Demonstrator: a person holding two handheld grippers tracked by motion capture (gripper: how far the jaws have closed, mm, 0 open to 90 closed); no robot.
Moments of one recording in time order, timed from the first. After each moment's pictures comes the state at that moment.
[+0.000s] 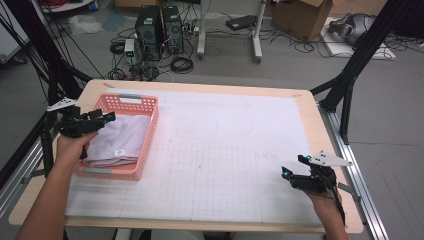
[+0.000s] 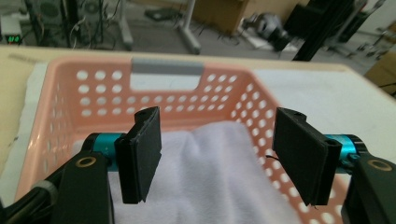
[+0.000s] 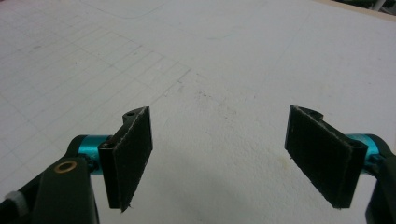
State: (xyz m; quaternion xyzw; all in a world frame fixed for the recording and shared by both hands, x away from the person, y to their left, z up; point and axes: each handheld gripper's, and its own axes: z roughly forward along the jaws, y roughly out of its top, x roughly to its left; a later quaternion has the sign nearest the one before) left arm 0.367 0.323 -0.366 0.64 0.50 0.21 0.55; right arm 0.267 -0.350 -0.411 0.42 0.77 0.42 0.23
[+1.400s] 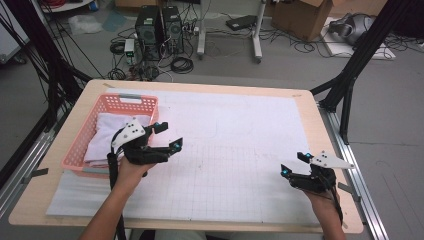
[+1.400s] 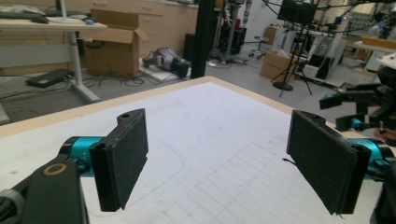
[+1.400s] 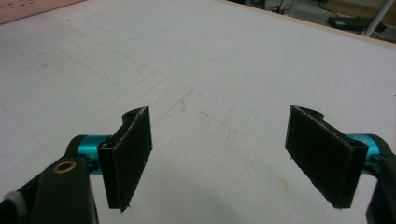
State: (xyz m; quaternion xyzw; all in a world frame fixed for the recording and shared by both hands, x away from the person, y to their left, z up) left arm 0.305 0.140 -0.368 0.69 0.29 0.18 0.64; right arm 0.265 -0.347 -0.410 0.40 0.76 0.45 0.25
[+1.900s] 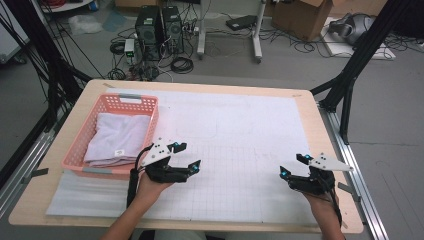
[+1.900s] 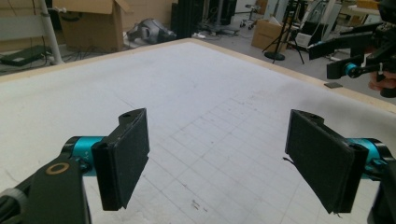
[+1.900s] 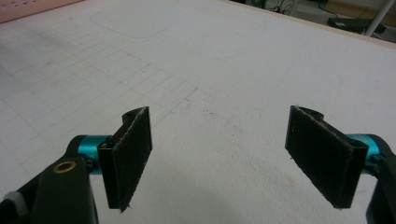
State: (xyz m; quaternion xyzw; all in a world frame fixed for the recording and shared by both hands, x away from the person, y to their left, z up) left arm 0.288 0.102 -0.415 0.73 0.28 0.16 0.60; right arm 0.261 -0.344 -0.412 0.40 0.76 0.45 0.25
